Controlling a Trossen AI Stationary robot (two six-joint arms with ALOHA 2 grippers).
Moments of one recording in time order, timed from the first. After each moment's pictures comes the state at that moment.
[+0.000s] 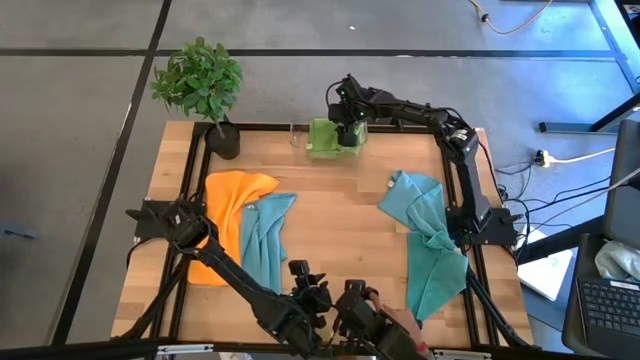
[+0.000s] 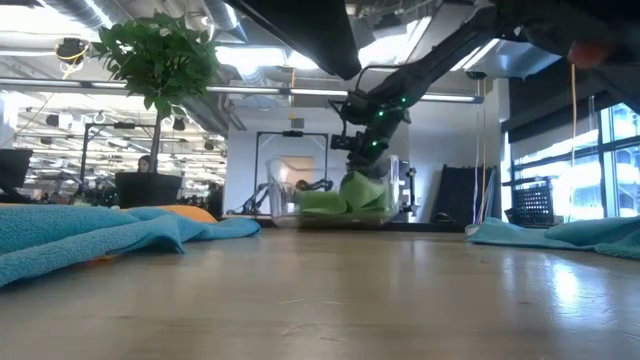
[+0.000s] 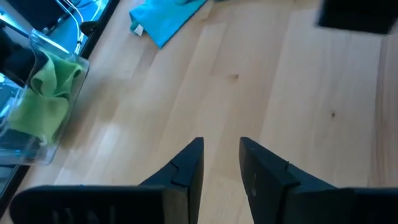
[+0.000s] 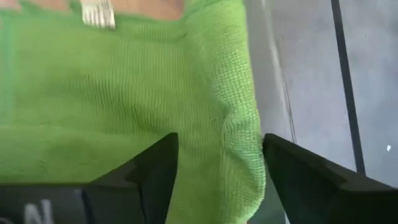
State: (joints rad) left arm -0.66 2.26 1.93 -1.05 -0.95 -0.75; right arm -0.71 2.16 1.73 -0.54 -0.08 -0.68
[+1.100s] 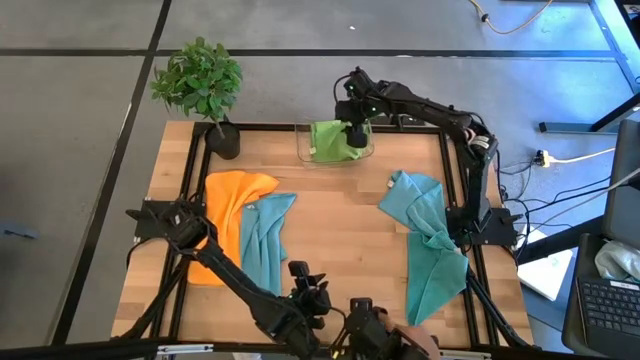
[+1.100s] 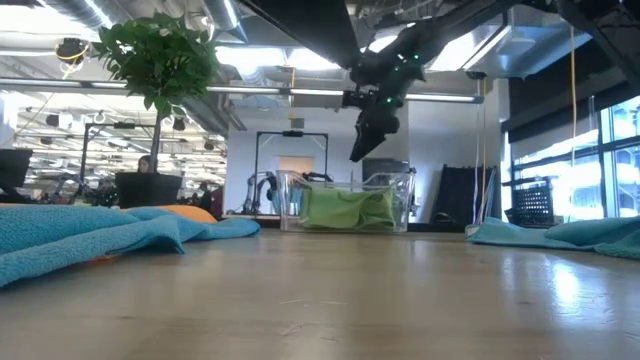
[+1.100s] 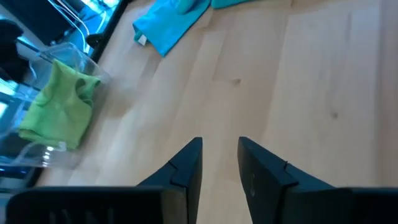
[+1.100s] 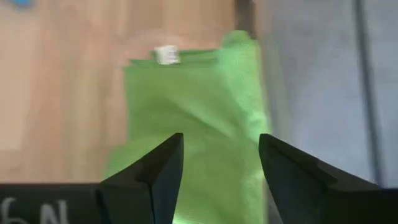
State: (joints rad) left arm -0.67 2.26 1.93 -1.05 -0.99 -0.70; right arm -0.67 1.98 1.73 -0.77 -0.18 -0.69
